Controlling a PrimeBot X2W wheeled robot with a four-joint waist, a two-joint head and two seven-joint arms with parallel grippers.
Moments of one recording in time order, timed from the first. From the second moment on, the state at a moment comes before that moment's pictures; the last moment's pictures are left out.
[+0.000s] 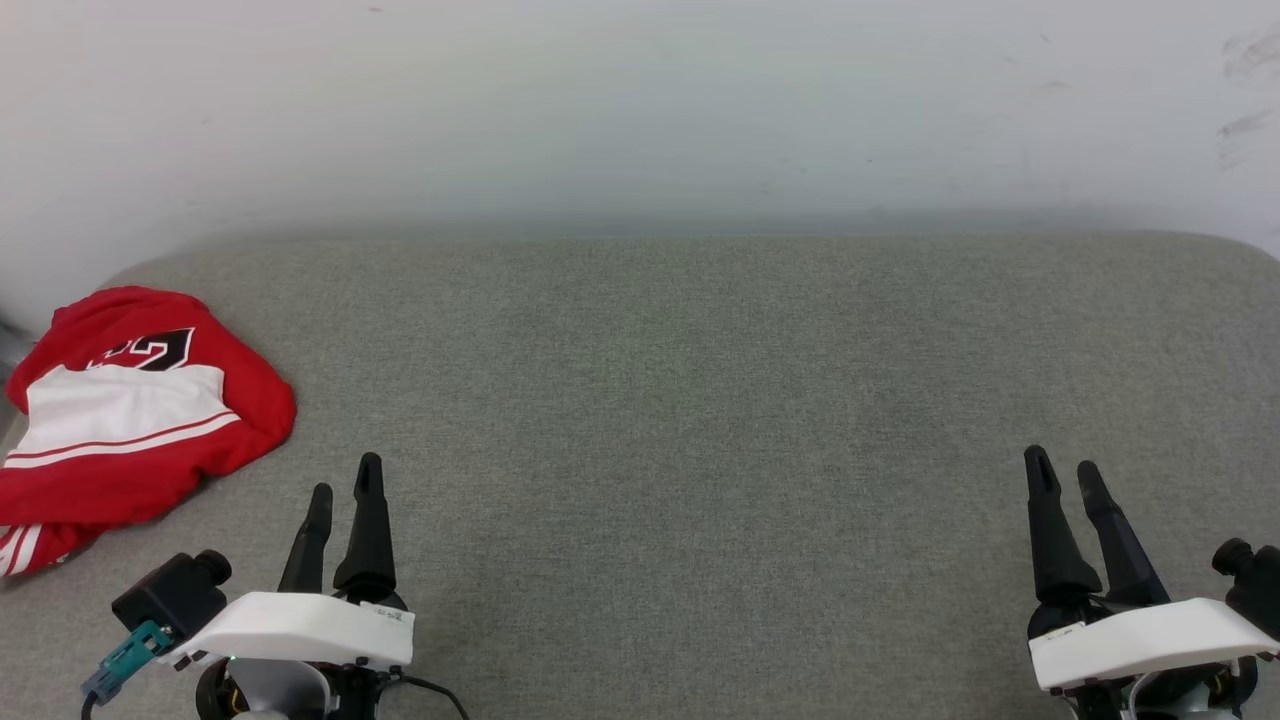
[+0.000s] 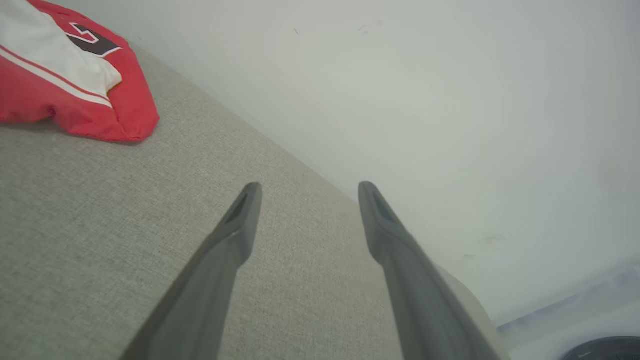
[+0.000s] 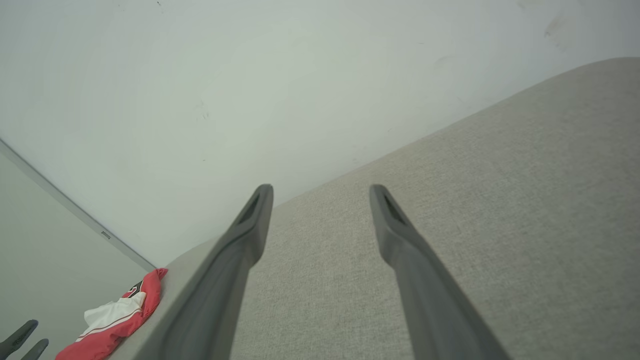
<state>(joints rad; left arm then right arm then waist) -0.05 0.05 0.04 0.11 -0.77 -0.03 -0.11 0.00 -0.05 -0.05 0.06 0.64 0.13 -0.11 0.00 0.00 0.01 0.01</state>
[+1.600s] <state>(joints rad) -0.02 0.05 -0.02 0.09 -0.22 0.01 -0.23 0.03 -0.05 -0.04 -0.01 0.16 0.13 -0.22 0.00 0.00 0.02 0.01</state>
